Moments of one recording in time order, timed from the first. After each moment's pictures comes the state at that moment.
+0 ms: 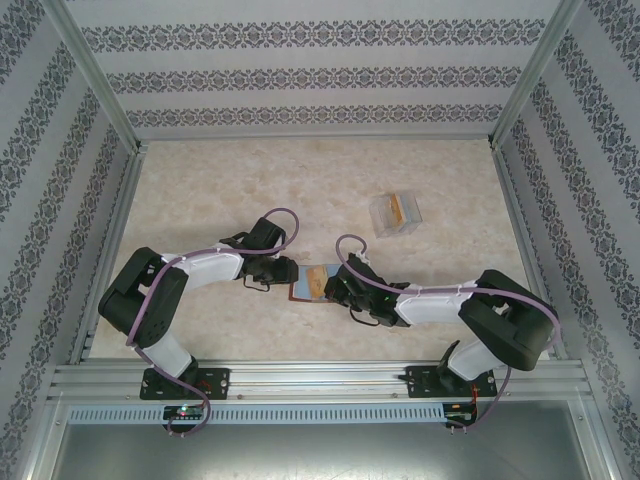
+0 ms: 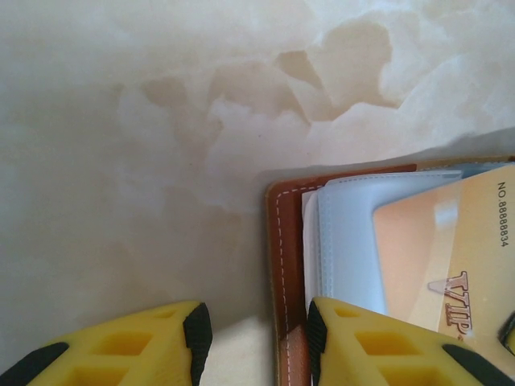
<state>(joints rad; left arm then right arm) -0.53 1.66 0.82 -0.31 0.25 -0.58 0.89 1.50 0.50 0.23 0.03 1.19</state>
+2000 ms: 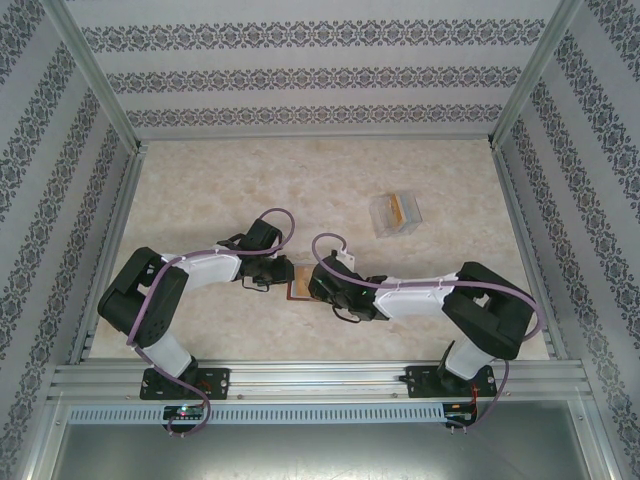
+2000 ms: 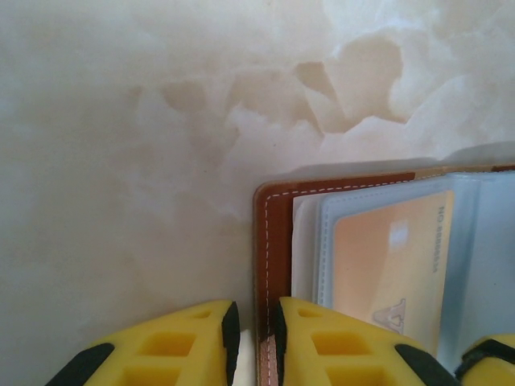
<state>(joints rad) -0.52 1.66 0.79 -0.24 0.28 -0.64 0.98 1.62 0.69 0.07 0.17 1.20</state>
